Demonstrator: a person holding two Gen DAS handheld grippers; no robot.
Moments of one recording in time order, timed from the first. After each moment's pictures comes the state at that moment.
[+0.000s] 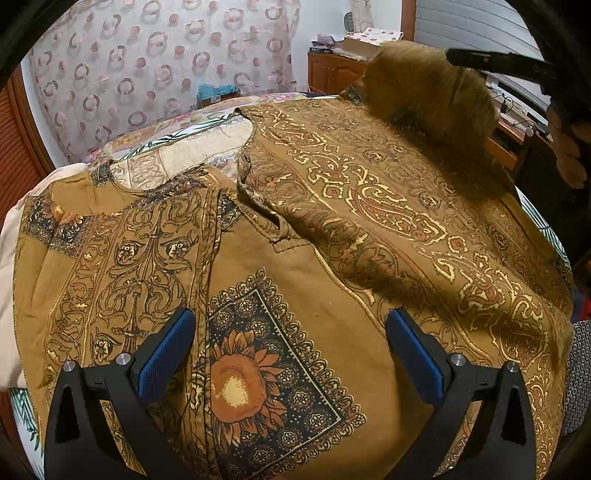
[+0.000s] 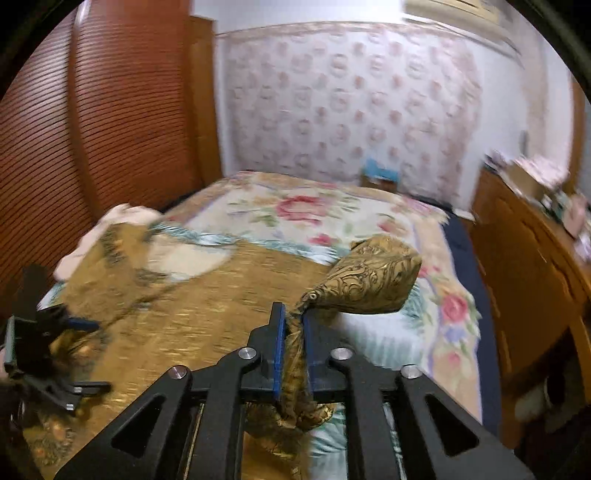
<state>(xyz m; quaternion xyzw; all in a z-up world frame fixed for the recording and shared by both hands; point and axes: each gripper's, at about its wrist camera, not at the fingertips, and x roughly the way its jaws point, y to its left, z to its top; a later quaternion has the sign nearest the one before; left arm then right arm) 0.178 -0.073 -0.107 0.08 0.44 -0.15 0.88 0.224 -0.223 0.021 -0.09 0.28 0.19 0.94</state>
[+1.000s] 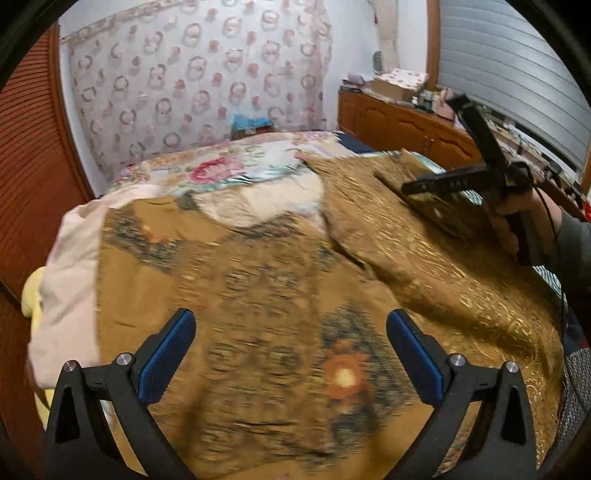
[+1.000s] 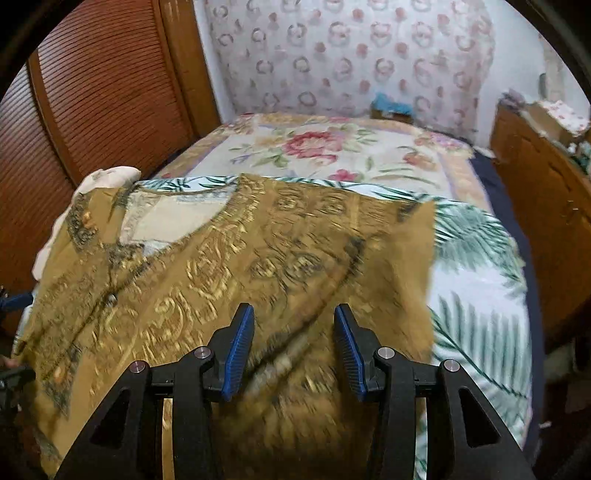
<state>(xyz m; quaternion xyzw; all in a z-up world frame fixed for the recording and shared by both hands) 0.166 -0.001 -0.059 0.05 0.37 -0.11 0.92 0.354 -0.199 -0.045 -0.03 0.41 0.18 0.89</state>
